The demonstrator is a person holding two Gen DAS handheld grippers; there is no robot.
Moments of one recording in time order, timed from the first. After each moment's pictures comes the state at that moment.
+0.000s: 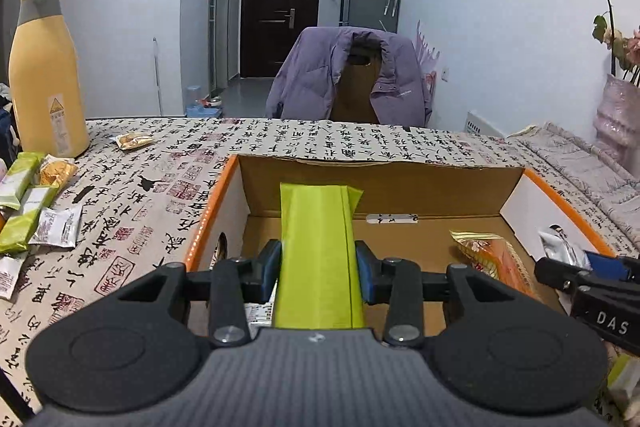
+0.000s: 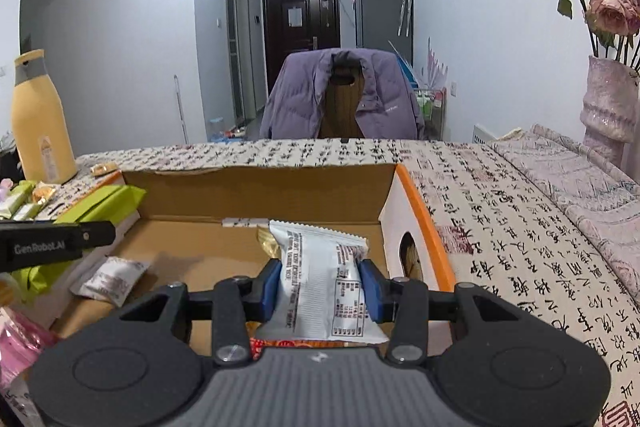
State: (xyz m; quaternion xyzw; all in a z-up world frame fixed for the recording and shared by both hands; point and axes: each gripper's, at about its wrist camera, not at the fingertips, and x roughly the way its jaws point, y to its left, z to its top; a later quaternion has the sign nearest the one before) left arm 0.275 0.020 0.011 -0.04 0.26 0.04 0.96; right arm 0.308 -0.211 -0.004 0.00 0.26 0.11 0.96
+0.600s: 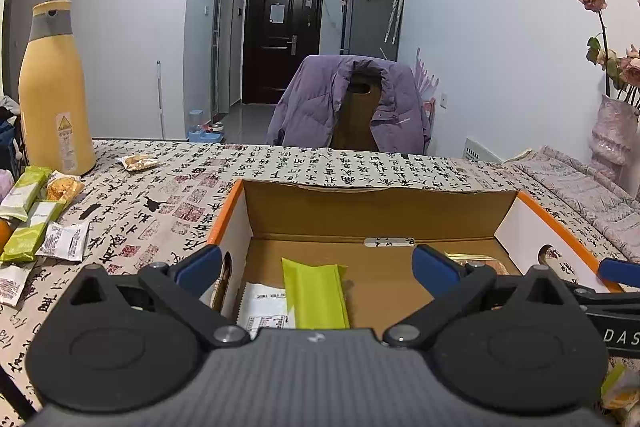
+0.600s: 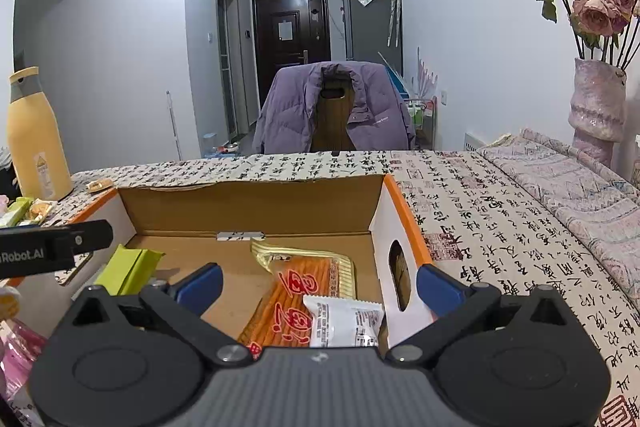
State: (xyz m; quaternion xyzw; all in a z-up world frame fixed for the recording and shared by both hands) left arm 0.263 0.016 0.019 -0.04 0.22 0.05 0.97; right arm 0.302 -0.218 0.001 0.02 0.23 0.10 0.97
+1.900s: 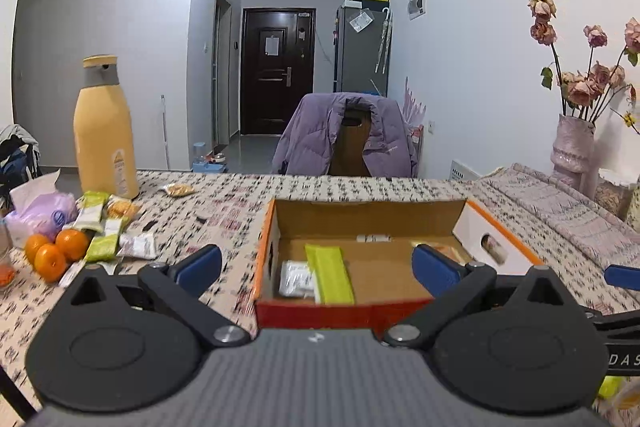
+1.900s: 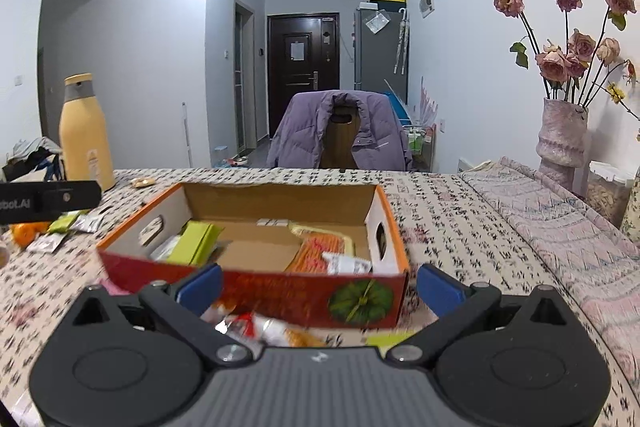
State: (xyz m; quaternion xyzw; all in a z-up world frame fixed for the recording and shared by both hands) left arm 0.108 0.020 0.069 -0.02 0.18 0.04 0.98; right arm 0.138 -0.227 0.039 -0.01 0.20 0.11 0.97
